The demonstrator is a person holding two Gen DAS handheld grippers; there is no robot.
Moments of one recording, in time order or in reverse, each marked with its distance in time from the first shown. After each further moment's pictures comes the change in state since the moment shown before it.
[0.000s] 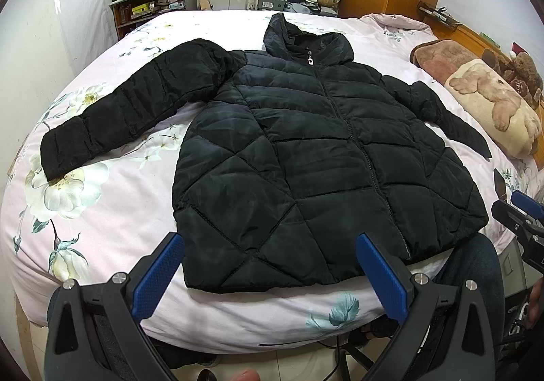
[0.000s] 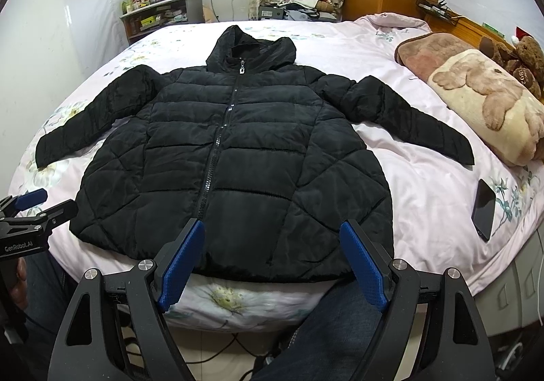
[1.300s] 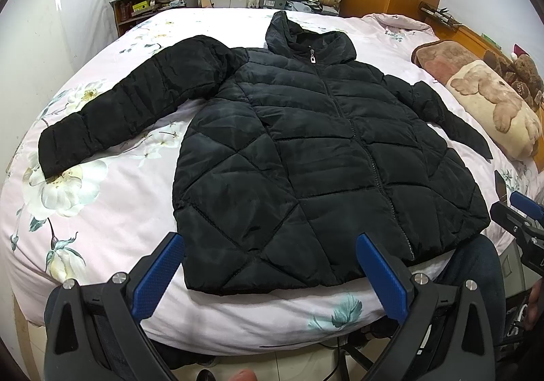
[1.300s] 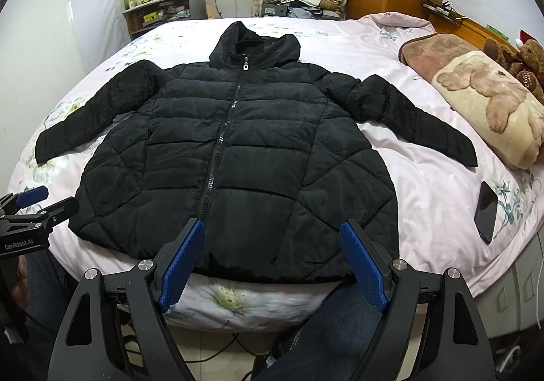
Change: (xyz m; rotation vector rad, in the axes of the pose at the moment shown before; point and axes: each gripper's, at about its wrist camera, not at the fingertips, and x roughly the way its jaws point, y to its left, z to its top) left arm 0.001 0.001 -0.003 -0.005 0.002 0.000; right arm 0.003 0.008 -0.001 -0.012 0.012 0.000
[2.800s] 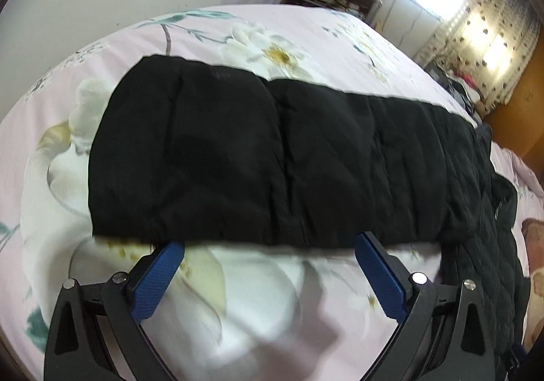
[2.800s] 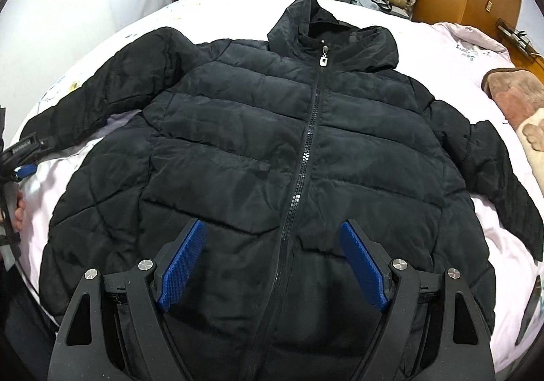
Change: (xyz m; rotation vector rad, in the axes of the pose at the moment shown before) left arm 0.125 0.275 0.056 -0.644 -0.088 0.236; right arm 0.170 0.082 0.102 -0.183 0.090 0.133
